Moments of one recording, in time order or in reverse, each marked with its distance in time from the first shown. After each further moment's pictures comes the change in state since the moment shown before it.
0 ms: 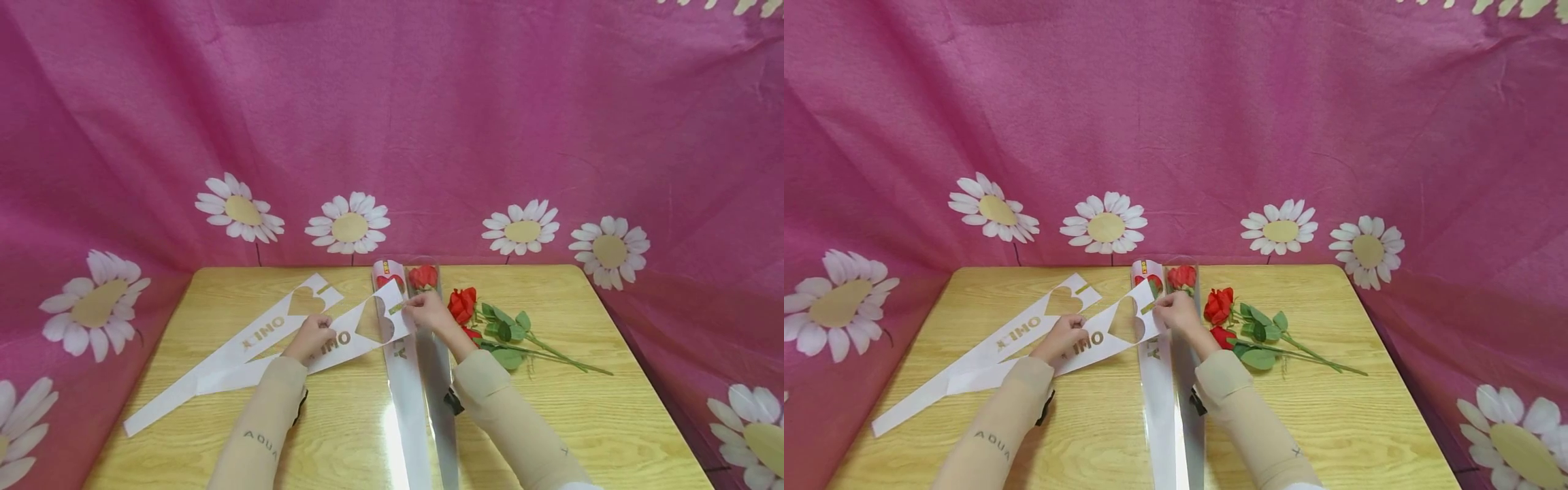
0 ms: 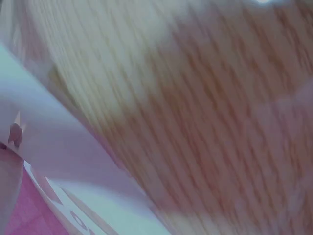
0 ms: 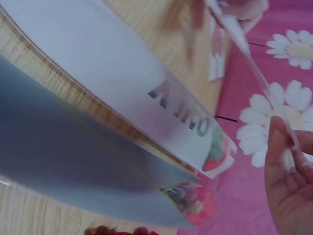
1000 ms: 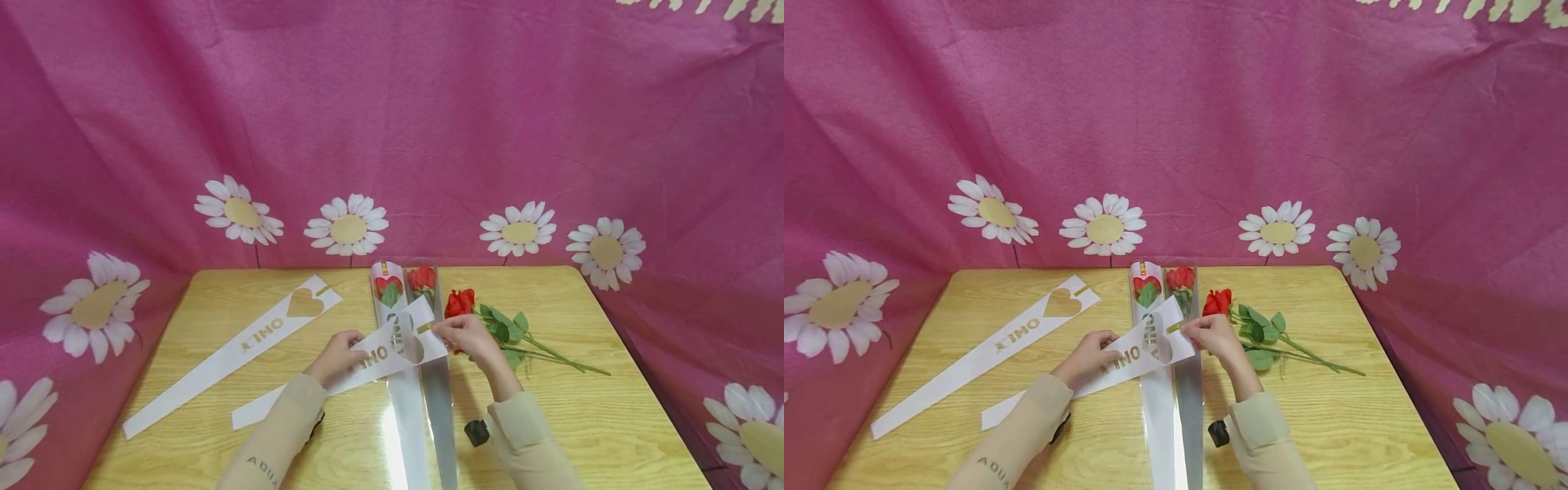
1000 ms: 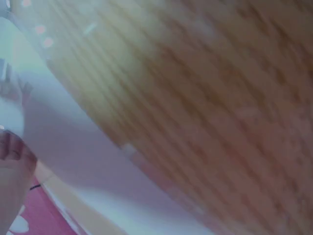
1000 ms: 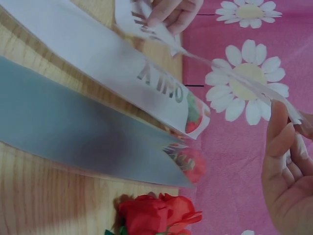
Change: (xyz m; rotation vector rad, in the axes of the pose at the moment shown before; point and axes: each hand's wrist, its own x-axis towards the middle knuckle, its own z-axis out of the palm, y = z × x) left_hand -0.014 0.007 0.054 0.175 -0.117 0.185; right_hand -0.082 -0.009 -0.050 0.208 -0.011 0.162
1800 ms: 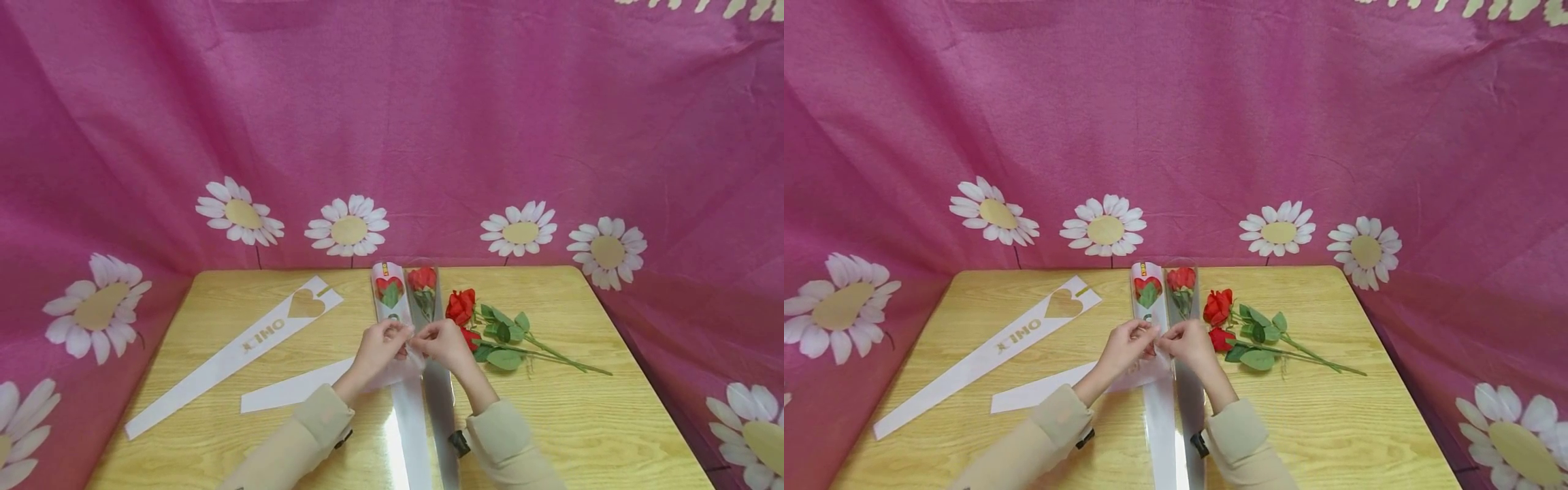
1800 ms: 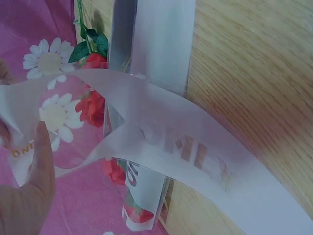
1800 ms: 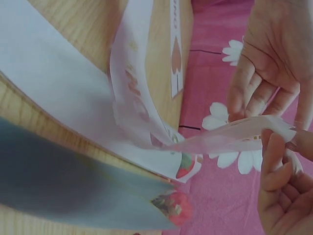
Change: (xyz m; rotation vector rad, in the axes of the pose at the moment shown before) left_hand -0.020 0.108 0.034 -0.344 0.118 0.057; right_hand -0.011 -0.016 0.041 -0.192 0.093 -0.173
